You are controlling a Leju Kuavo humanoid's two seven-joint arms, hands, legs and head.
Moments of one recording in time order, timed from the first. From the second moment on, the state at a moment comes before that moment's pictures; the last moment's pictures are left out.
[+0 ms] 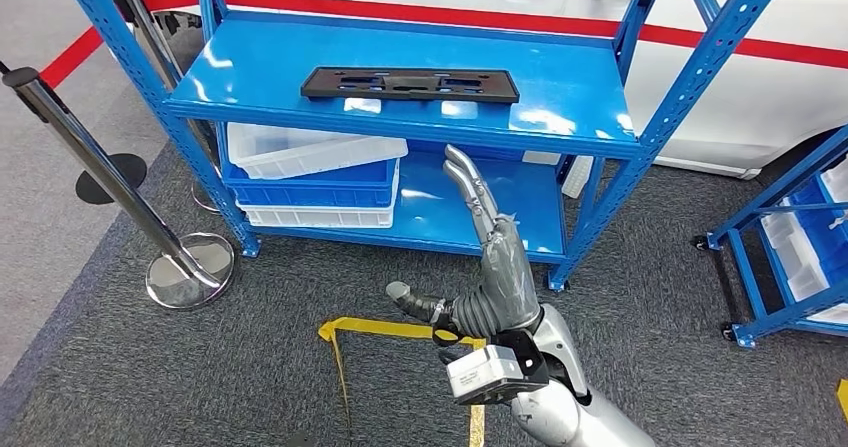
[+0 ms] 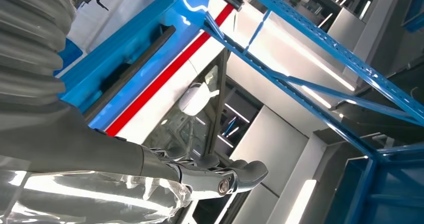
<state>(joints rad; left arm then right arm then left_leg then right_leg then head) -0.11 0.00 -1.13 -0.22 0.81 0.51 -0.11 -0.37 -0.15 0.78 -1.79 0.34 -0.47 -0.21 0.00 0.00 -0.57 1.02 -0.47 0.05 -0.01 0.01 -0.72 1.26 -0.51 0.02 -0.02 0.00</state>
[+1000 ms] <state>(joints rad) -0.11 0.00 -1.13 -0.22 0.83 0.49 -0.11 -0.36 -0.15 0.78 -1.79 0.32 -0.47 -0.21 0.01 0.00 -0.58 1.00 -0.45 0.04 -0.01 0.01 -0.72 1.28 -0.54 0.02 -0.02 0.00</state>
